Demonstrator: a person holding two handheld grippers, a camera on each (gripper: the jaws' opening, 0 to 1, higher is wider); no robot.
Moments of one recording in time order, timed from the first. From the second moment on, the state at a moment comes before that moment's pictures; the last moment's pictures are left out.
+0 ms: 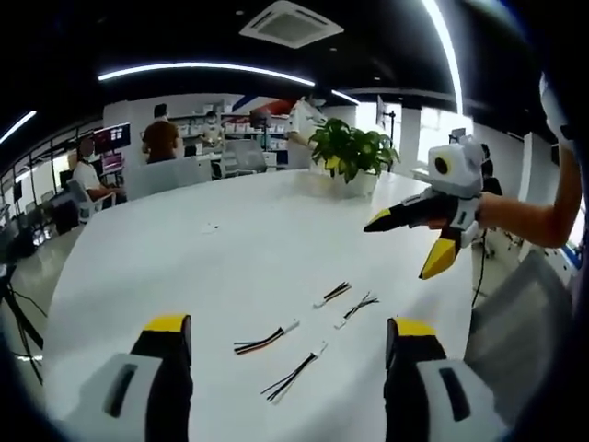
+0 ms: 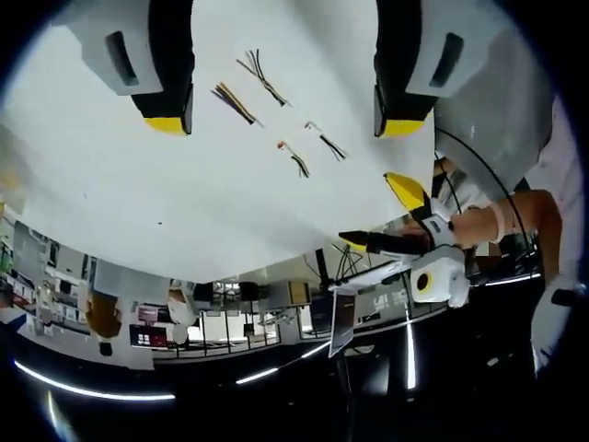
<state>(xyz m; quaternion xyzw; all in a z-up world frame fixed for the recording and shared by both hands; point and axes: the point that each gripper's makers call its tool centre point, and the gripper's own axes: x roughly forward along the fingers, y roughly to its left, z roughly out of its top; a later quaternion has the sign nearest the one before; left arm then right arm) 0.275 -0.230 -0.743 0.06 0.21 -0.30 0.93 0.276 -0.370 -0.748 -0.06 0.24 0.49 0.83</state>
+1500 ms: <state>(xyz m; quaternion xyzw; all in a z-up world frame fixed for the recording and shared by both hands) 0.327 -0.225 -0.787 0.14 0.24 -0.36 0.89 0.319 -0.357 -0.800 -0.11 0.25 0.53 0.80</state>
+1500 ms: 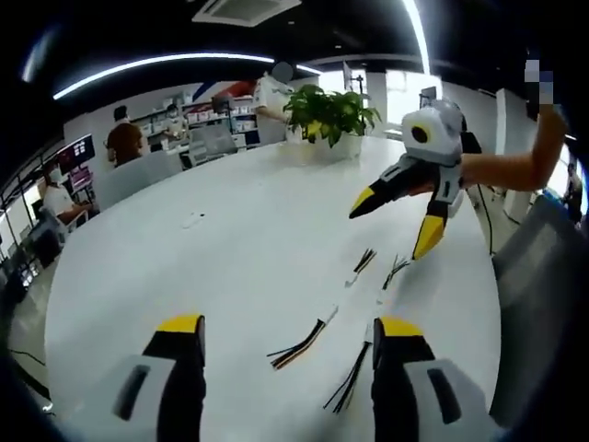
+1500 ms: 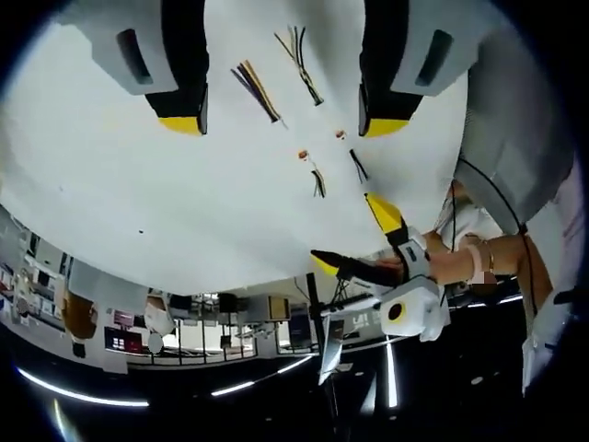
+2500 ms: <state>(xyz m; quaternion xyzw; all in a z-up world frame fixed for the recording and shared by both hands) 0.334 -0.243 -0.812 0.13 0.25 -0.40 0.87 0.324 -0.337 -0.809 -0.08 0.20 0.59 0.78</state>
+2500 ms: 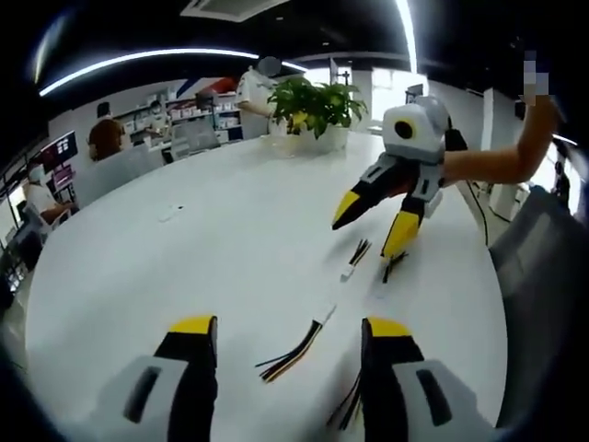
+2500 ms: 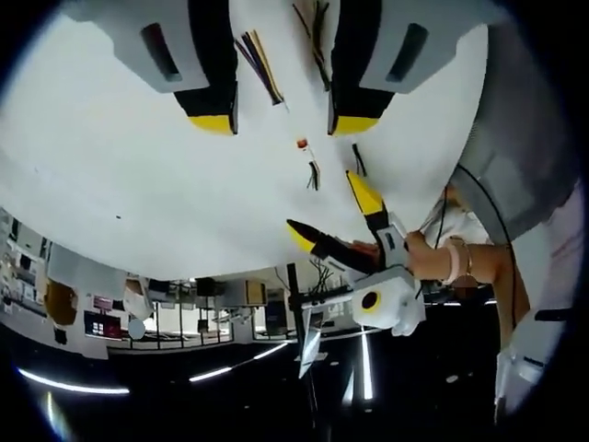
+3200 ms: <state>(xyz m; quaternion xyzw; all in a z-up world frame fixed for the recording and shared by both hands) 0.322 -0.264 -0.823 0.13 0.24 -0.48 0.83 0.318 -0.338 -0.832 -0.11 0.19 0.63 0.75</state>
